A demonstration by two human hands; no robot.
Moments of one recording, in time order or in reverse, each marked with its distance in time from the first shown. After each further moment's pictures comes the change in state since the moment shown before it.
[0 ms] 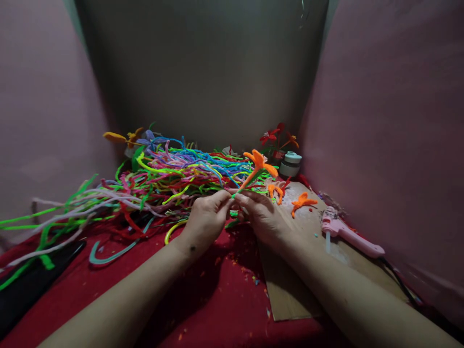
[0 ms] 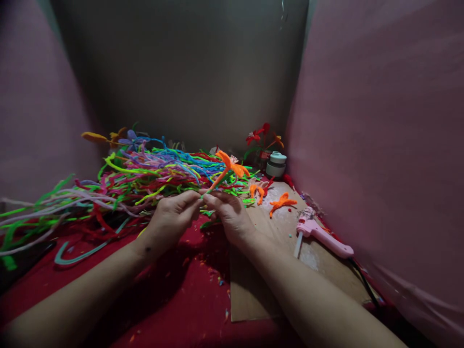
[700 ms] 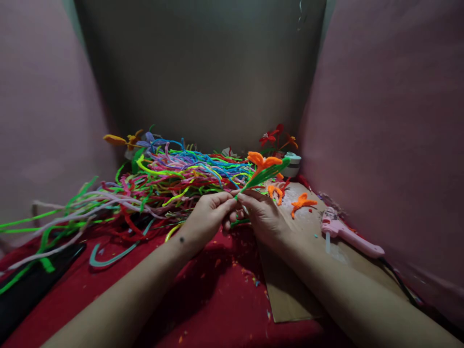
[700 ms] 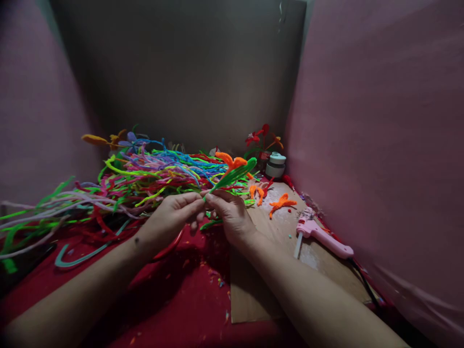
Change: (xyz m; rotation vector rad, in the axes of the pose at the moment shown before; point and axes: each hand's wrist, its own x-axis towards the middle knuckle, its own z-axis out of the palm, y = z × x) left_hand 0.002 0.002 -0.001 -0.504 -0.247 -0.224; right_hand 0.004 0.005 -0.003 0.029 0.032 -0.055
